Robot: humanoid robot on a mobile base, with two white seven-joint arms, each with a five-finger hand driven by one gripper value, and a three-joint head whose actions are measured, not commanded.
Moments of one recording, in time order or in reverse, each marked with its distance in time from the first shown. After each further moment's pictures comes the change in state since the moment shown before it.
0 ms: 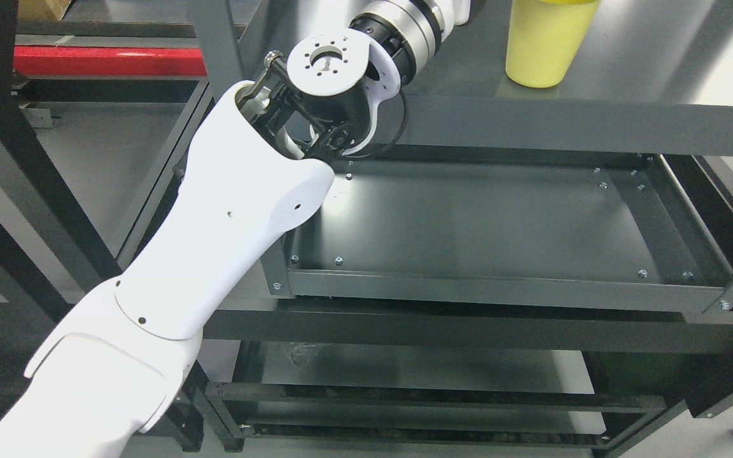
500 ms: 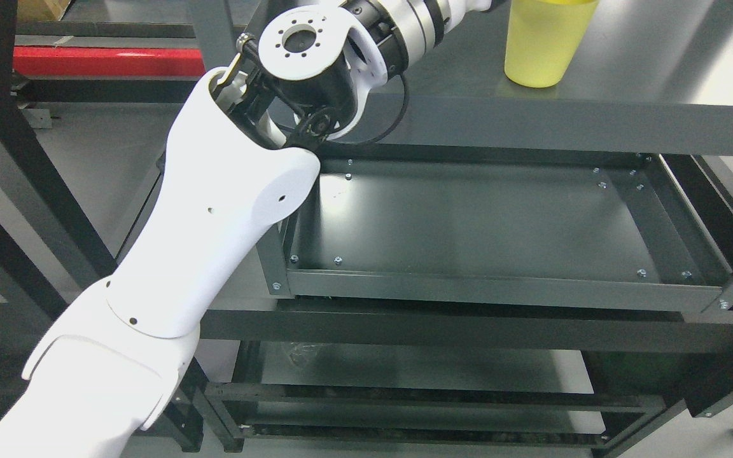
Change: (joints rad) left arm -0.001 0.000 0.064 -0.055 -0.002 -0.005 -0.238; right arm 0.000 0.000 0.000 0.000 0.000 0.000 0.000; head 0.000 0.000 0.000
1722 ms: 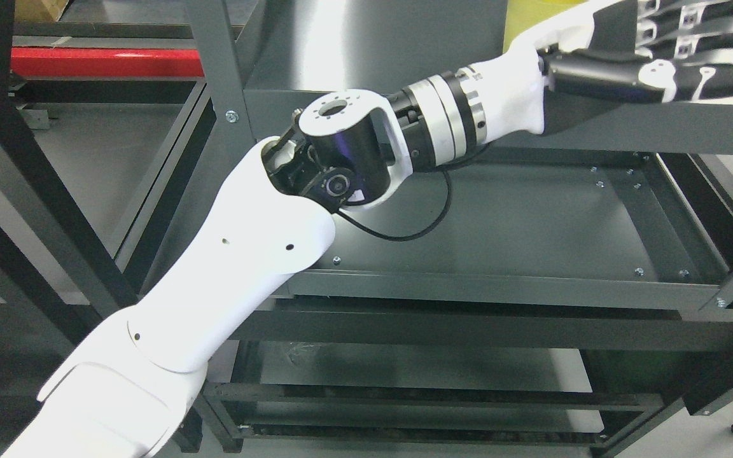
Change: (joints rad) left arm 0.114 0.000 -0.131 -0.019 0.482 0.019 -0.044; right arm 0.000 0.000 0.000 0.000 0.000 0.000 0.000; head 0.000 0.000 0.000
